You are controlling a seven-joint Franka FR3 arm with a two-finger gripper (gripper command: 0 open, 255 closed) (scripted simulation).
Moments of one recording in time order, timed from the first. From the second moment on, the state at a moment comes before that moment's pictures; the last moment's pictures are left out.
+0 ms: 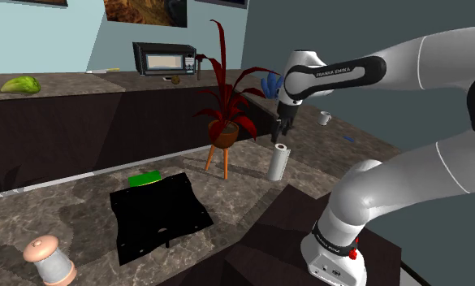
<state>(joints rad) -0.14 -0.61 -0.27 -2.62 -0.15 2.01 -0.28</state>
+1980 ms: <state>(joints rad) -0.20 -0.10 -0.52 -2.60 -0.12 2.52 -0.53</state>
